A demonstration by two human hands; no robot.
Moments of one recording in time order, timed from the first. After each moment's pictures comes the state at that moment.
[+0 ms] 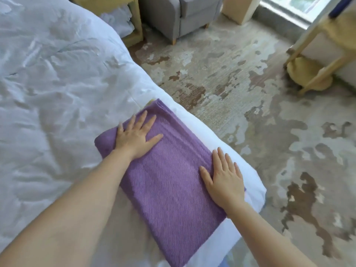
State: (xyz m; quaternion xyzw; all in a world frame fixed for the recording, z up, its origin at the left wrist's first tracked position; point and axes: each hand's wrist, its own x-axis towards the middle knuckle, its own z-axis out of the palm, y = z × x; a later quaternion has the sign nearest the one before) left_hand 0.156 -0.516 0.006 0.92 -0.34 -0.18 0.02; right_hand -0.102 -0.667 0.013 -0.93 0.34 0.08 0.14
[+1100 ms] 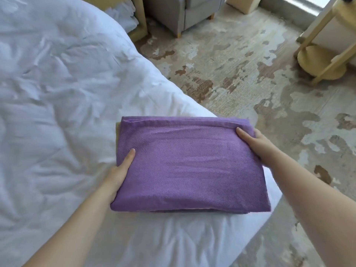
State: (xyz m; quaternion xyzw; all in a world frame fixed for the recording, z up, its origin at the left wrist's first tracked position) left_hand 0.108 -0.391 0.003 0.76 0.14 -0.40 0.50; right_hand -0.066 -0.756 0.025 -0.61 0.44 -0.02 0.66
